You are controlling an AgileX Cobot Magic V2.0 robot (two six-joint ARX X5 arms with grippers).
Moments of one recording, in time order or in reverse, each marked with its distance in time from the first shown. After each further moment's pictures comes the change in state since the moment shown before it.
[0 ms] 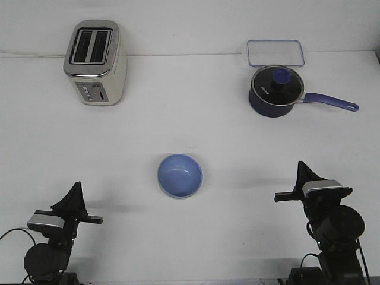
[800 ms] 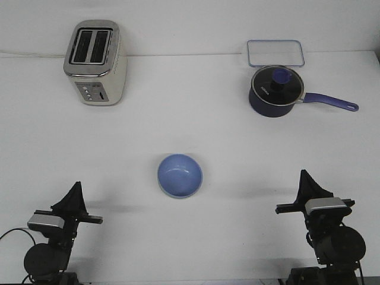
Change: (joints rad) left arm 0.000 0.000 0.000 0.000 0.000 0.000; right arm 0.000 -0.219 -0.126 0.017 0.000 0.000
